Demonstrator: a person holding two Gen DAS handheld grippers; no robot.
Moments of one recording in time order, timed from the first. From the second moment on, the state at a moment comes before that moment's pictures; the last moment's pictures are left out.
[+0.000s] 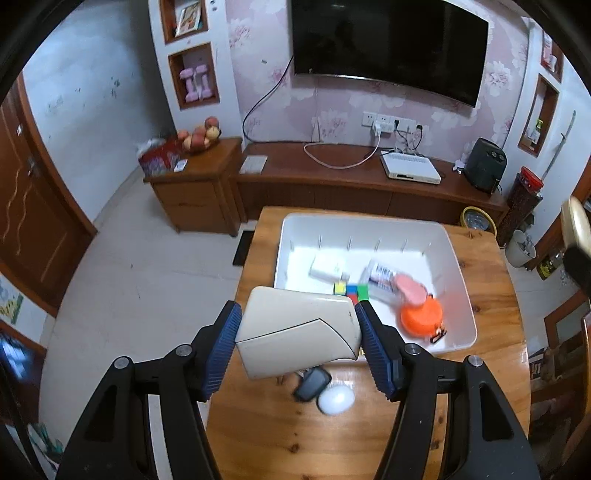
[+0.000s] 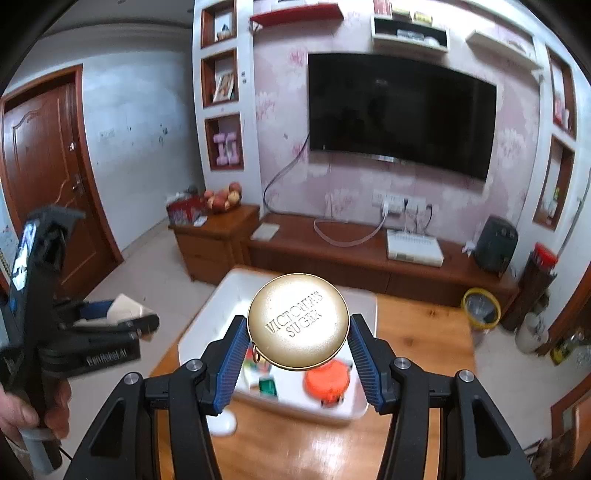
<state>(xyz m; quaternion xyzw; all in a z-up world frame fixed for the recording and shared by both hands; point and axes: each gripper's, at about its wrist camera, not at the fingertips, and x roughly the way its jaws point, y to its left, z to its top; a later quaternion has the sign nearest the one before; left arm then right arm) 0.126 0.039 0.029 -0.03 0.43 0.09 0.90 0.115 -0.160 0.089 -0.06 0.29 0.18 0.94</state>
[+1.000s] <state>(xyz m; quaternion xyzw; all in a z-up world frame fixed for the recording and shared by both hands) 0.265 0.024 -0.119 0.06 0.57 0.07 0.81 0.272 -0.110 -0.072 -0.11 0.50 0.12 0.85</state>
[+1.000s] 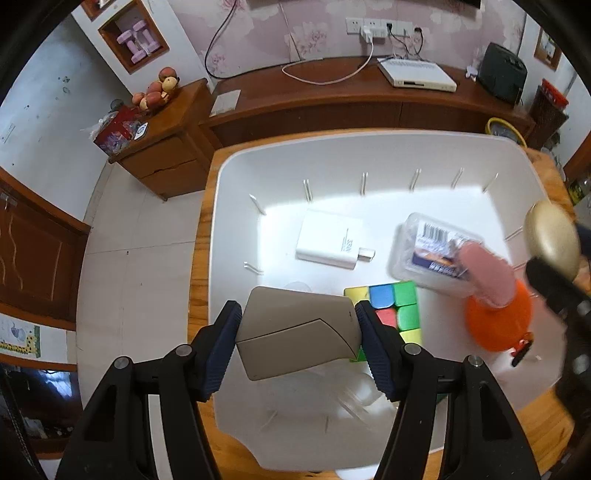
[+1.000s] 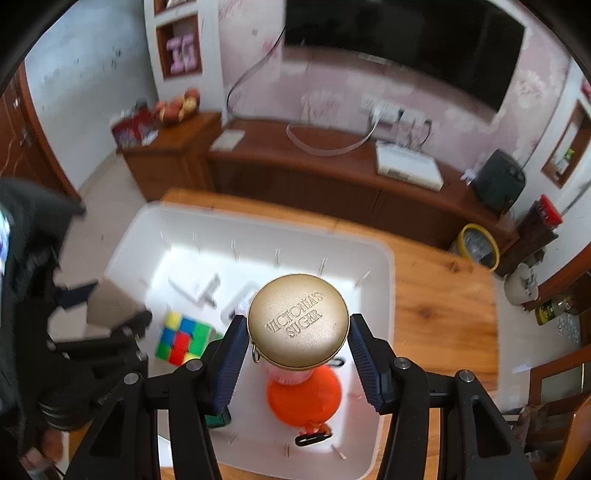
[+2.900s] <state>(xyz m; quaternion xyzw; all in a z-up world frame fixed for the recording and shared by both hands) 0.117 0.064 -0.019 0.03 0.50 0.03 0.86 0.113 -0.091 0.003 -0.17 0.39 0.25 0.87</state>
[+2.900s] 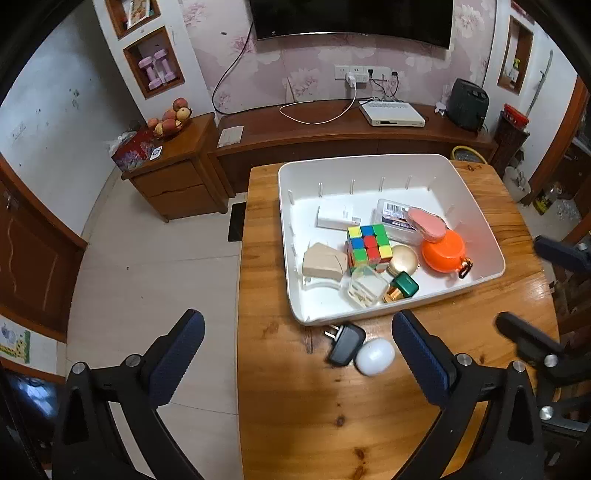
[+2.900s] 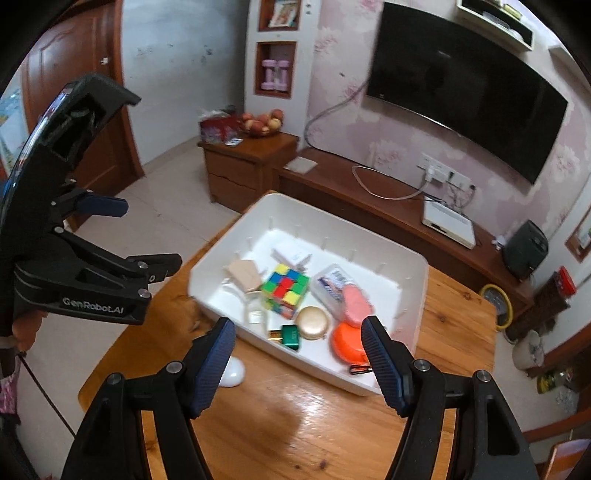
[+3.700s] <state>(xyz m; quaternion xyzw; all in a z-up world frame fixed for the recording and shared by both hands) 0.067 0.099 -0.122 -0.16 0.51 0.16 0.83 0.114 -0.048 -0.185 -0.09 0.50 0.28 0.81</state>
